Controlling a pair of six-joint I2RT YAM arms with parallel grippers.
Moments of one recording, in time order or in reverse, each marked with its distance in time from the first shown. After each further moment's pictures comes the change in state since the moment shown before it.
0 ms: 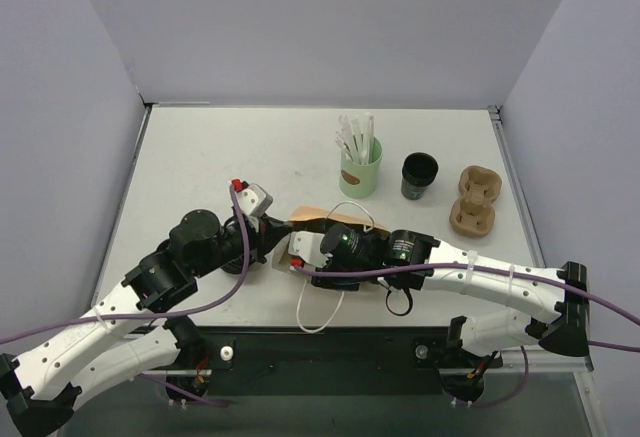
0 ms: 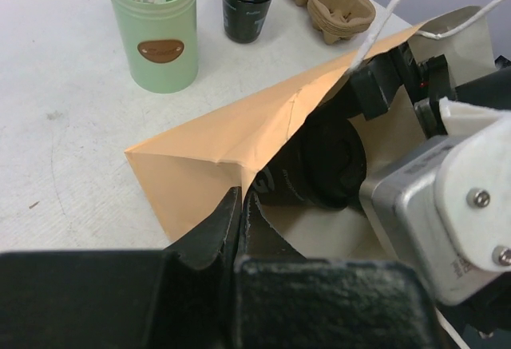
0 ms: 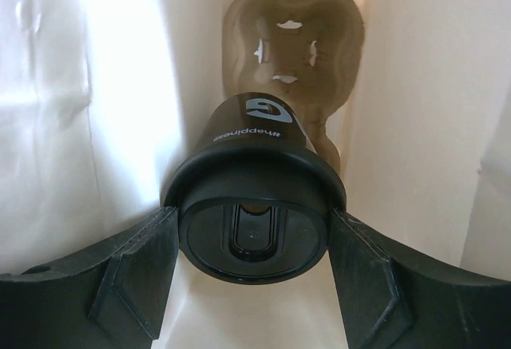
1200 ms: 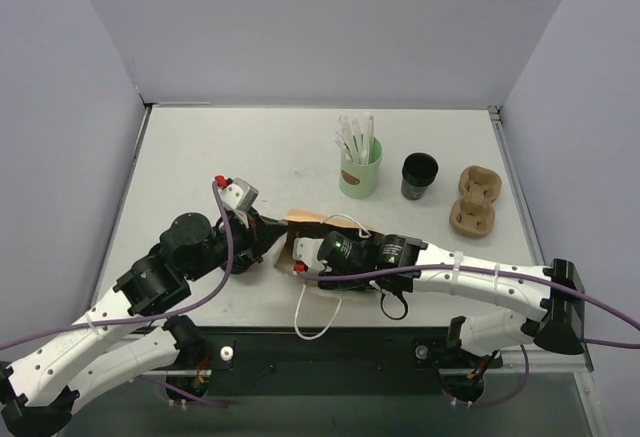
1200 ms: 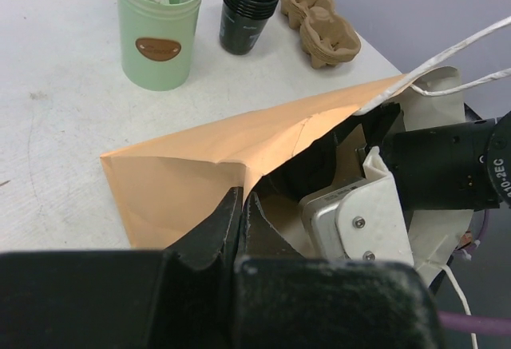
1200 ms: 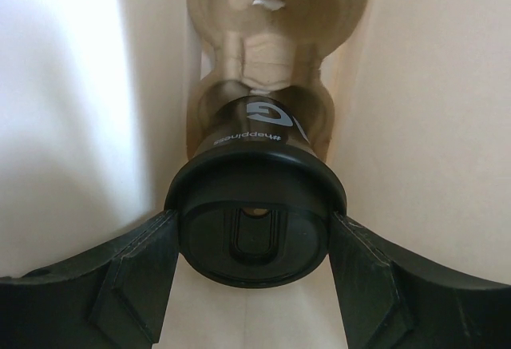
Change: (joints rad) left arm -0.001 -0.025 0.038 -0.045 -0.042 -0.167; right arm -0.004 0.031 -0.074 -0.025 0.099 -0.024
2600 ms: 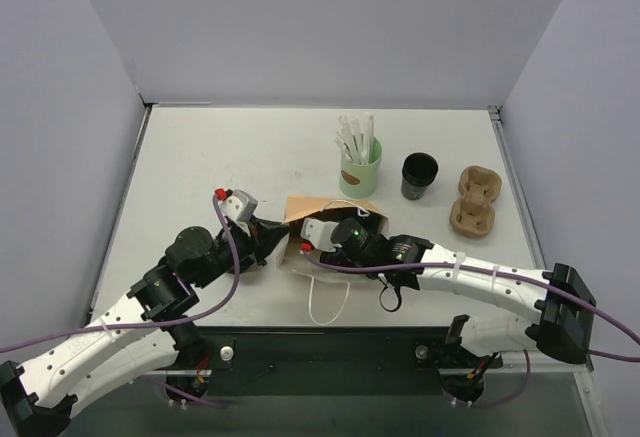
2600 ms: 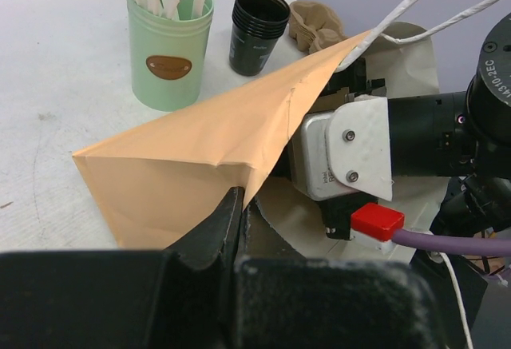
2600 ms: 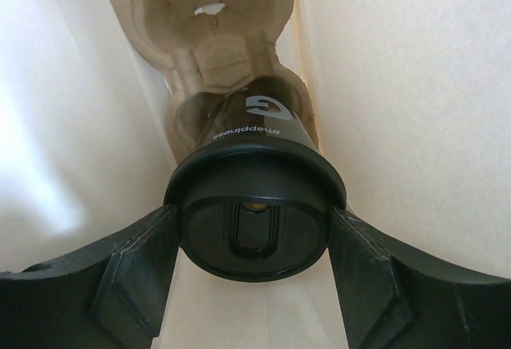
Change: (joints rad) left arm 0.000 -0.057 -0.208 0.258 -0.032 0.031; right arm -0.145 -0.053 -0.198 0.409 0.060 -0.138
